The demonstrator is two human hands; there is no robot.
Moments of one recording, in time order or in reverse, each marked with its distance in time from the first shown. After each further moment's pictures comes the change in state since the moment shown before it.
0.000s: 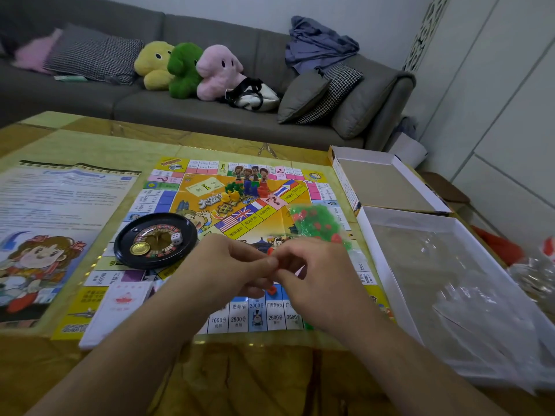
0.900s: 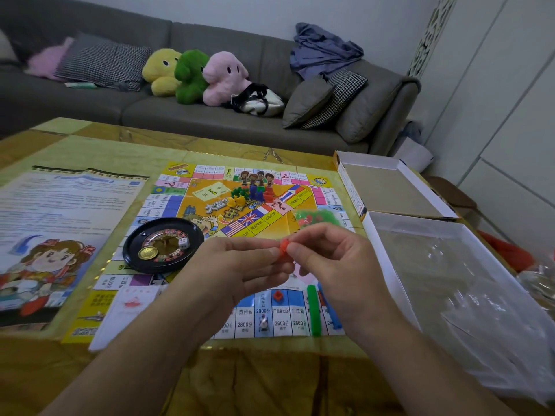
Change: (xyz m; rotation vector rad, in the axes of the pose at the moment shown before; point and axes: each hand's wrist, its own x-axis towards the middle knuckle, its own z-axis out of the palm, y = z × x) left_hand -0.007 0.008 0.001 -0.651 -0.058 -0.048; right_hand 0.002 -0.016 -0.015 0.696 0.198 0.185
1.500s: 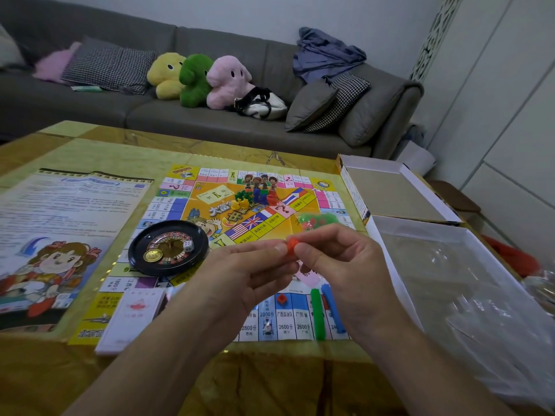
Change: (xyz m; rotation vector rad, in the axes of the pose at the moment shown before) left_hand -0.006 -0.002 0.008 -0.153 0.029 -0.027; right_hand 0.000 -0.003 -0.001 0.145 -0.017 -0.055
